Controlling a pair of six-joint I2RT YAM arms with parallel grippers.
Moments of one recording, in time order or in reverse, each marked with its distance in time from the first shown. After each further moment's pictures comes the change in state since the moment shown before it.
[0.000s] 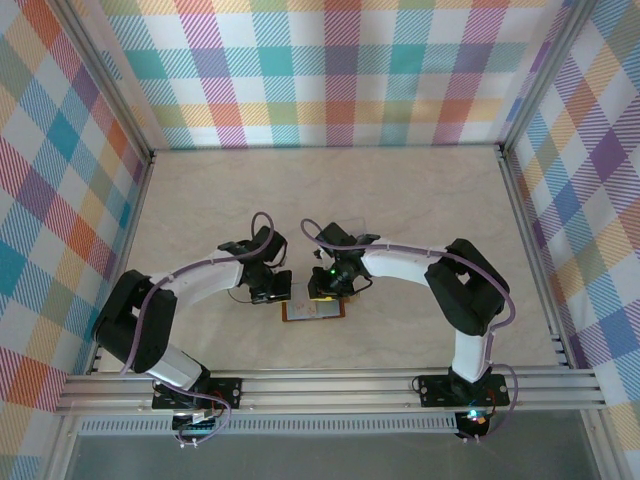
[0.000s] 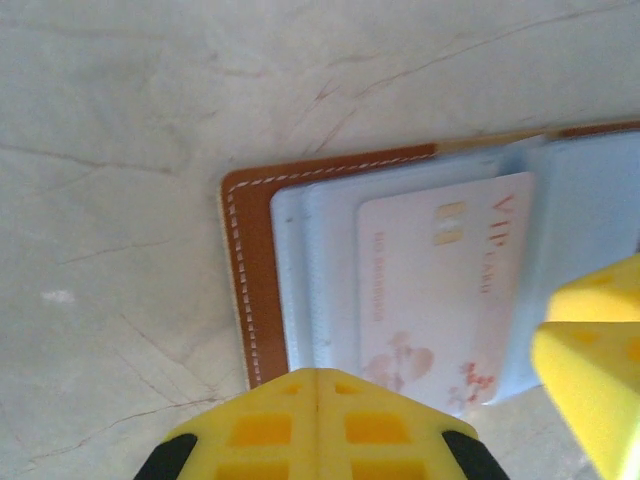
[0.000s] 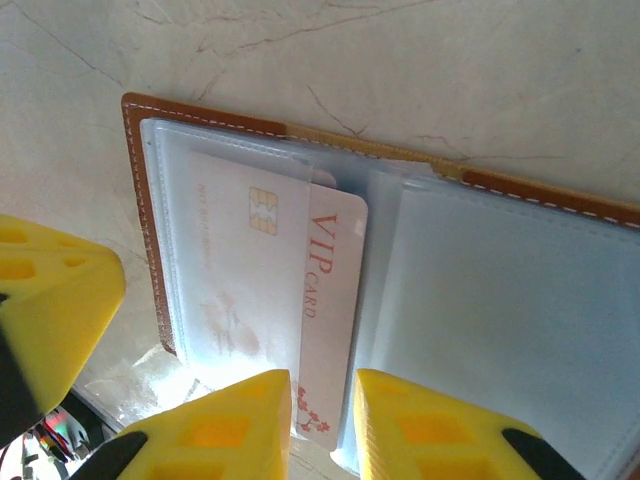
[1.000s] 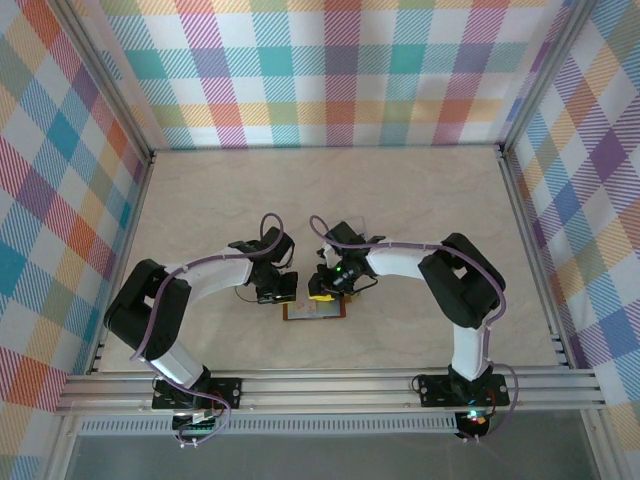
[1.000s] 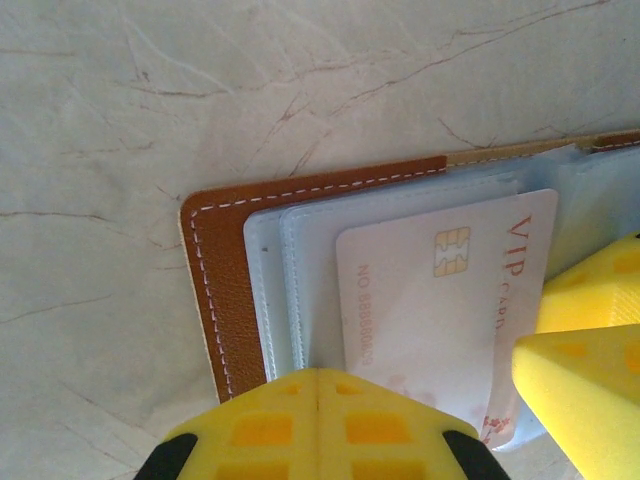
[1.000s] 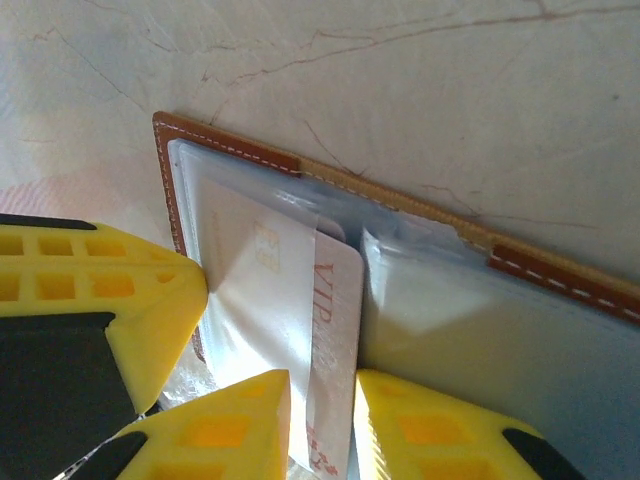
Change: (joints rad) left arm -0.027 0.095 0.014 0.038 -0.004 0.012; right arm -0.061 0.051 -0.064 0.165 -0.185 0.031
